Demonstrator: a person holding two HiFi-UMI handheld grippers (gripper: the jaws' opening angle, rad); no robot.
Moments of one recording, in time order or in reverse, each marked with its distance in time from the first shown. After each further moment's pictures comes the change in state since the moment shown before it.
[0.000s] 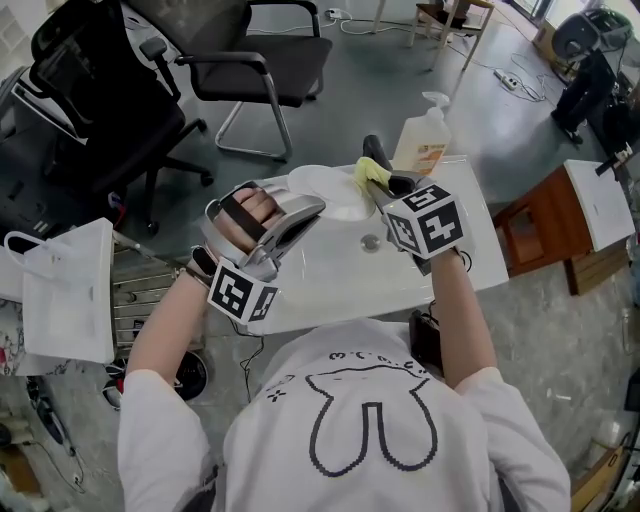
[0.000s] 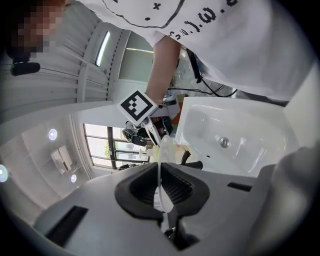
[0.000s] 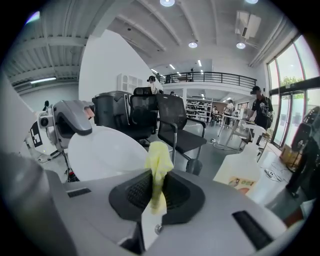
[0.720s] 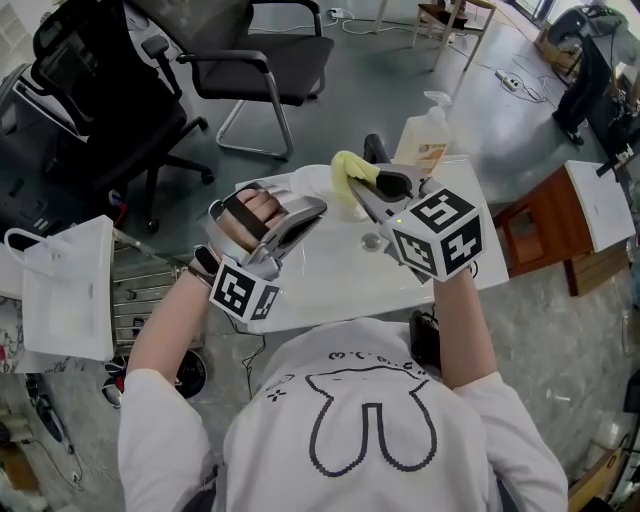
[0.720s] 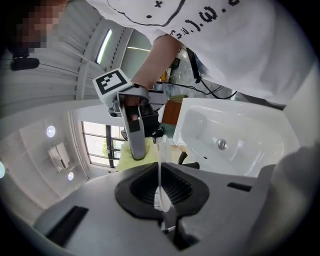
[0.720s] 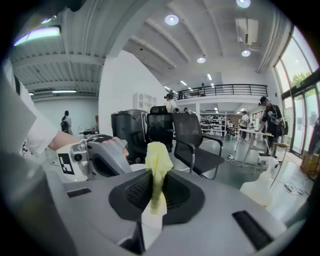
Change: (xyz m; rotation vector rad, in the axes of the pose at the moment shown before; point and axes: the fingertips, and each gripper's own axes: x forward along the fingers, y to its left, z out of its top) left arm 0.001 -0.008 0.001 -0.025 0.002 -0.024; right arm -0.044 0.054 0.065 -0.064 -0.199 0.157
